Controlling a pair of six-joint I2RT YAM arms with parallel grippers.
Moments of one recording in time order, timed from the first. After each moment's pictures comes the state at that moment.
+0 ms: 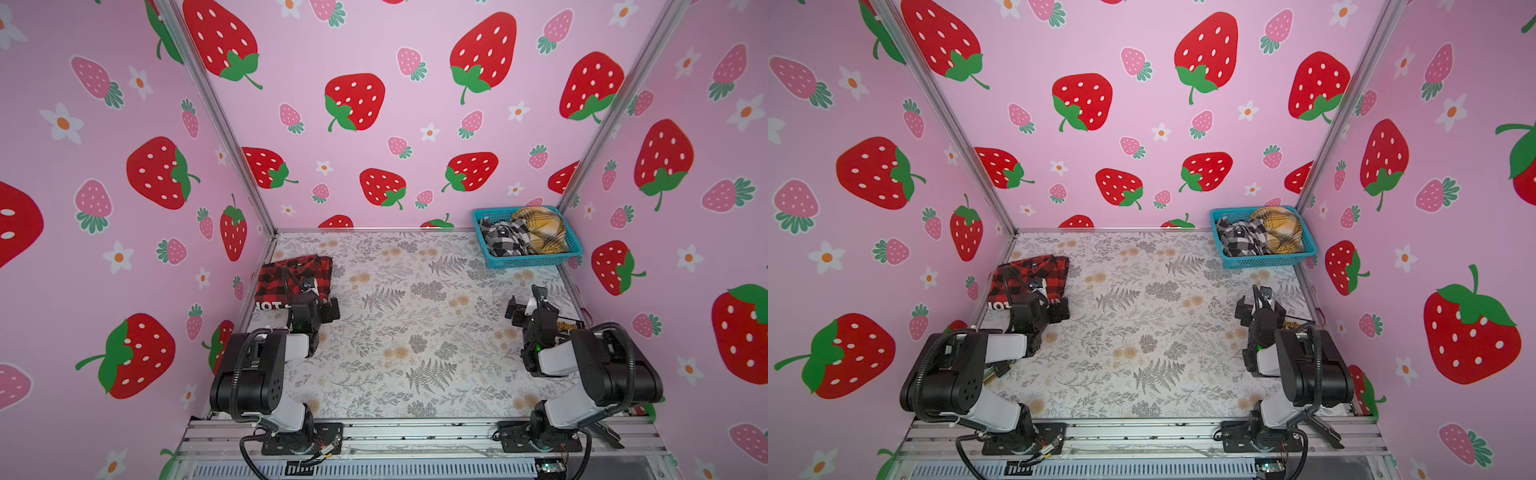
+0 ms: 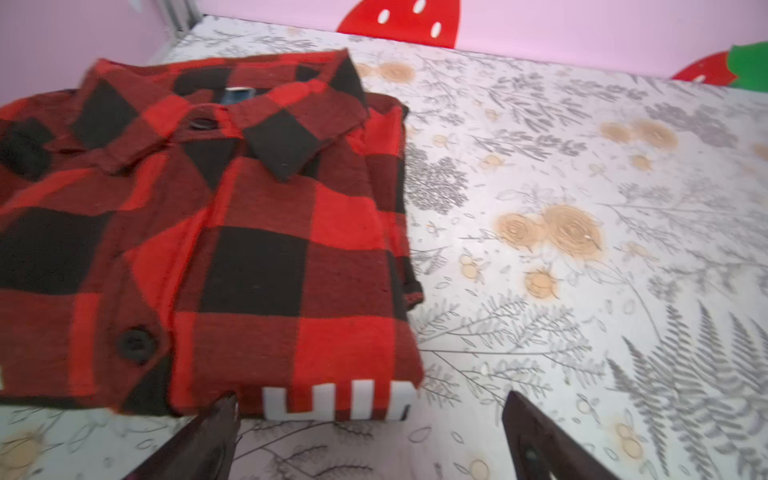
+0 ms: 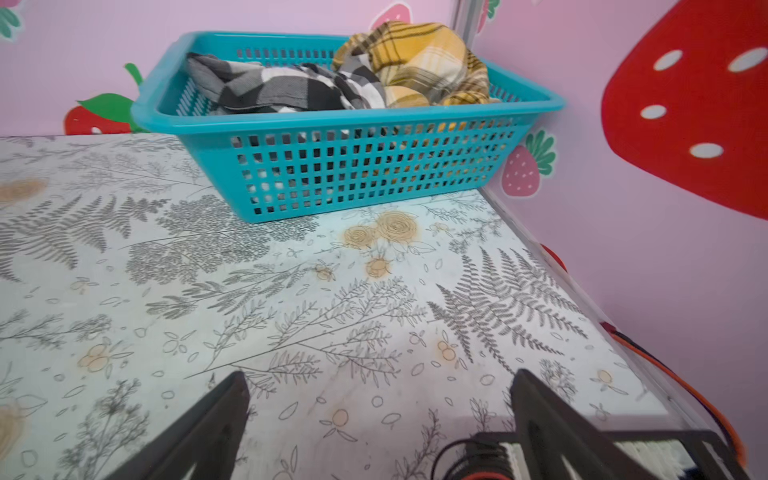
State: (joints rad) left arm 0.01 1.56 0.44 0.58 -0.03 -0.07; right arm 0.09 1.58 0.22 1.11 0.24 -0.03
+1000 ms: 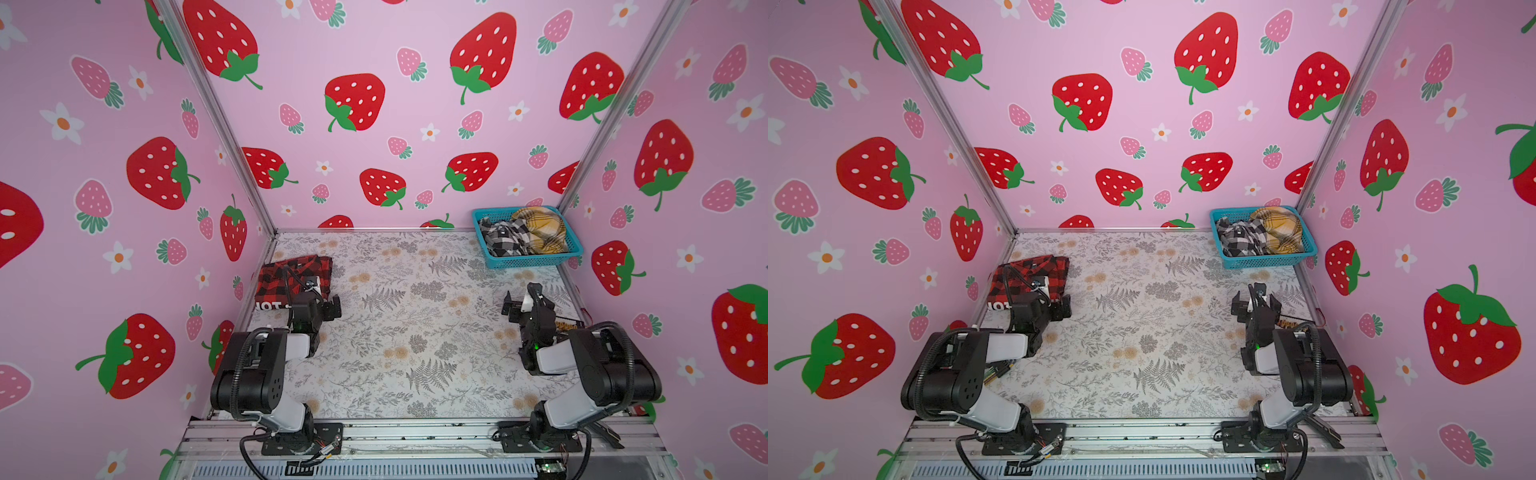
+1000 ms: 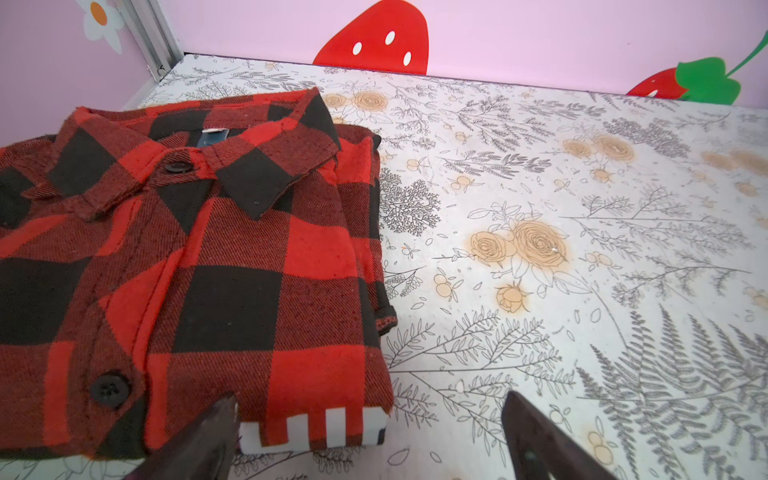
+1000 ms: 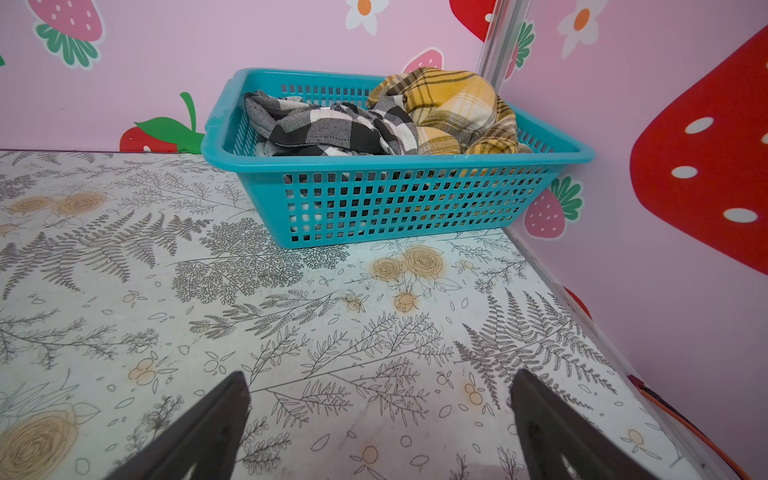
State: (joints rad) left arm 0.00 1.56 0.44 0.63 -0.02 -0.05; right arm 0.12 1.58 0.24 1.14 0.23 -0.07
